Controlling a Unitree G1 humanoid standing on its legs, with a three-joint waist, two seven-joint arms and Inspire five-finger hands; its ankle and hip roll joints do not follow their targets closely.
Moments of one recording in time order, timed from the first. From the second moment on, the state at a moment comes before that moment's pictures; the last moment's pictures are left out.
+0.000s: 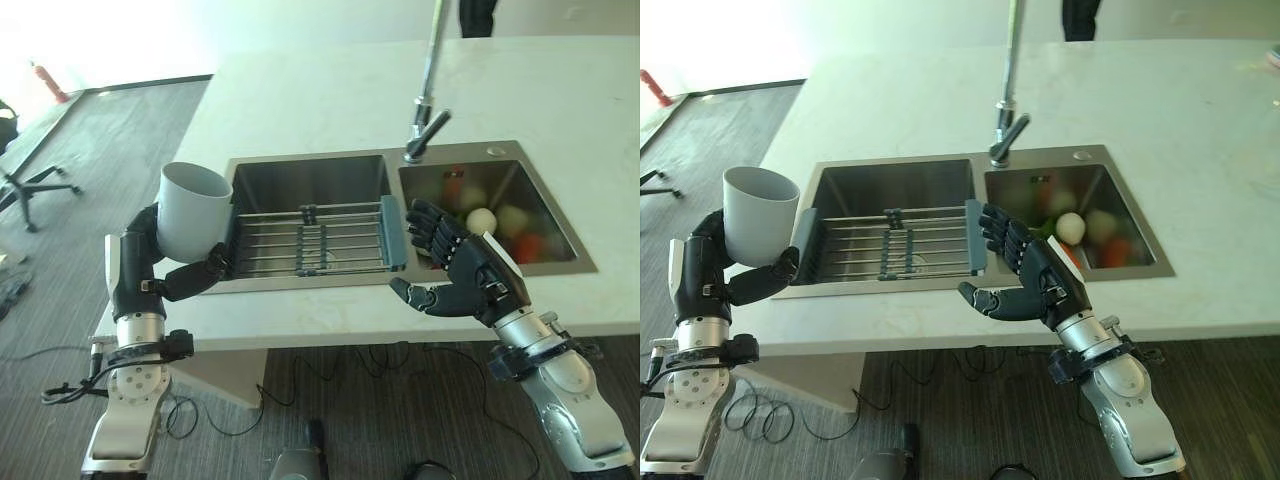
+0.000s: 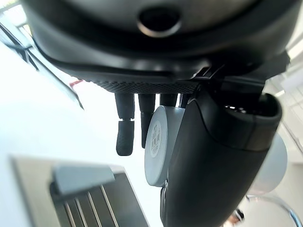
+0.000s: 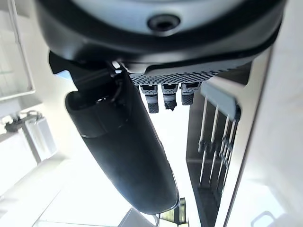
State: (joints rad) left arm 0.08 0.51 0.16 -0.20 -0.13 -0.07 0.30; right arm 0.04 -0.54 0.04 -0.35 0.47 -0.03 0.18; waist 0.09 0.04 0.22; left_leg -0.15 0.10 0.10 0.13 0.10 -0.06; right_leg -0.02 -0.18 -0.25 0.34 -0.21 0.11
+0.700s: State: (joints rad) left arm 0.09 0.51 0.18 -0.26 -0.33 -0.24 0.24; right arm 0.03 -0.50 0.08 -0.34 0.47 -0.13 0.06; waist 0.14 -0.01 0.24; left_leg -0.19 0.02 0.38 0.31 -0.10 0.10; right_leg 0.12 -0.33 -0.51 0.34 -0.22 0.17
